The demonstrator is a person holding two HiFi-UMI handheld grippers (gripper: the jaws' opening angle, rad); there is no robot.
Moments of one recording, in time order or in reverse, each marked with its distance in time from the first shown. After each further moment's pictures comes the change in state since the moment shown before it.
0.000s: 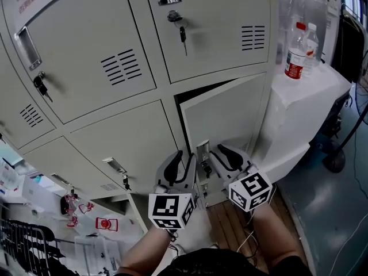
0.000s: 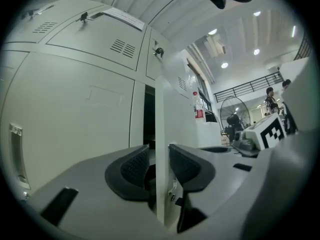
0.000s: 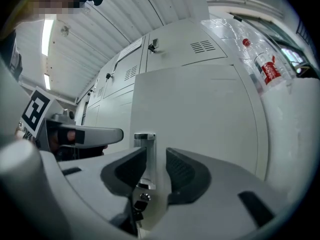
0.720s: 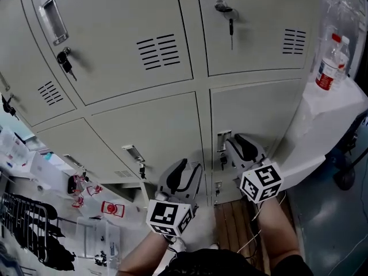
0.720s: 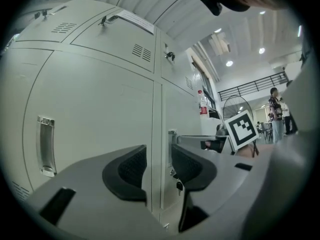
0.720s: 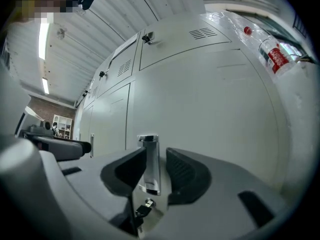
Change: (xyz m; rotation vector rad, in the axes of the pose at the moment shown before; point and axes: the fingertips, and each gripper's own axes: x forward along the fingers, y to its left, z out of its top) left arm -0.047 0.038 -0.023 -0.024 0.032 0.040; right arm 0.044 -0.006 0.002 0.037 -0.010 0.007
